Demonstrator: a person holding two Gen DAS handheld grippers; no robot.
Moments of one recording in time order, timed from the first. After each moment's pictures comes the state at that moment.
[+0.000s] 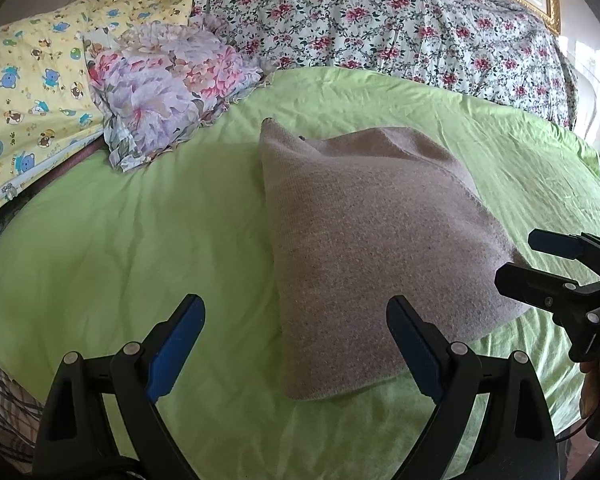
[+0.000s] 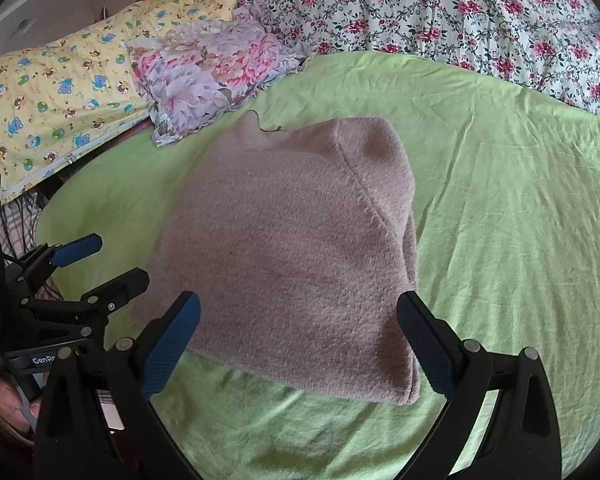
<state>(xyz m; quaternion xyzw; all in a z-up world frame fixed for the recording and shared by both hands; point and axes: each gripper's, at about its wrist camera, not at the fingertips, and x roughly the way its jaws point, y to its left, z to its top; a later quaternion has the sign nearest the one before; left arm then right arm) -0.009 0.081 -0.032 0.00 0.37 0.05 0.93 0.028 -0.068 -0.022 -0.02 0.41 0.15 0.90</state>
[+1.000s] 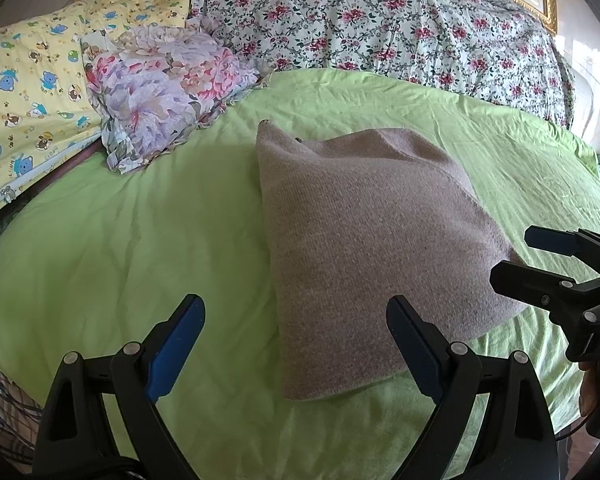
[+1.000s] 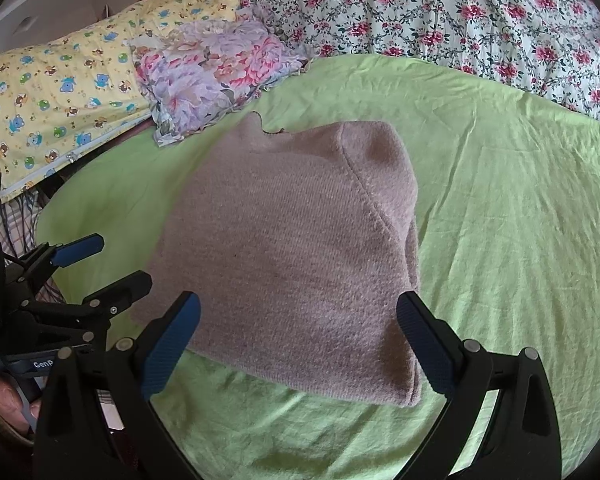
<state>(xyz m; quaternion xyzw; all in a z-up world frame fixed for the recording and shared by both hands) -0.013 0.076 -0.031 0.00 0.37 0.04 0.93 0.028 -0.061 -0.021 -0.02 0.41 0.15 0.90</state>
